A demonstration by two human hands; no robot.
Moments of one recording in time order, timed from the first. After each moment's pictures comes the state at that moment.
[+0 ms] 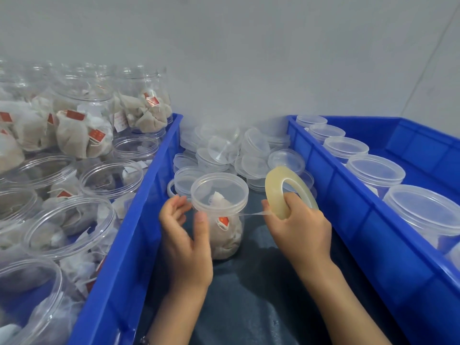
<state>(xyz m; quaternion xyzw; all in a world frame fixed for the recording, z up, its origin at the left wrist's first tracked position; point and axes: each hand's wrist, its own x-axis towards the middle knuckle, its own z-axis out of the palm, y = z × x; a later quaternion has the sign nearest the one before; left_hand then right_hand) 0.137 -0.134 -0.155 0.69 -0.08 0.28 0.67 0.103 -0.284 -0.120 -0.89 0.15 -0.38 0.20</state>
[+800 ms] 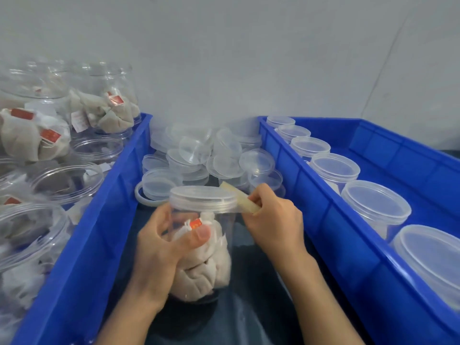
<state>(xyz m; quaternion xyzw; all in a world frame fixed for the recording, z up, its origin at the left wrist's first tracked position) 0.117 -0.125 -0.121 0.62 -0.18 0.00 0.76 0.097 -0.301 -0.103 -0.94 0.13 -0.26 0.19</state>
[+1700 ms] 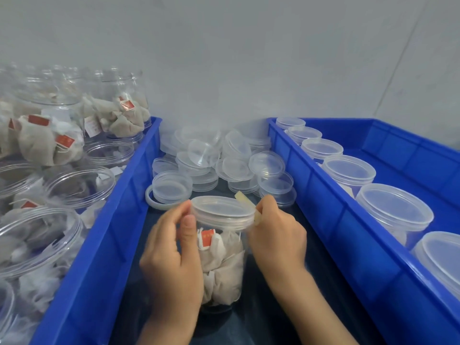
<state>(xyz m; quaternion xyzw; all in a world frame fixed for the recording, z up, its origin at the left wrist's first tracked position) 0.104 -0.143 -0.127 0.74 -0.13 0.35 0.57 0.097 -0.280 -0.111 -0.94 0.19 -0.24 0.14</state>
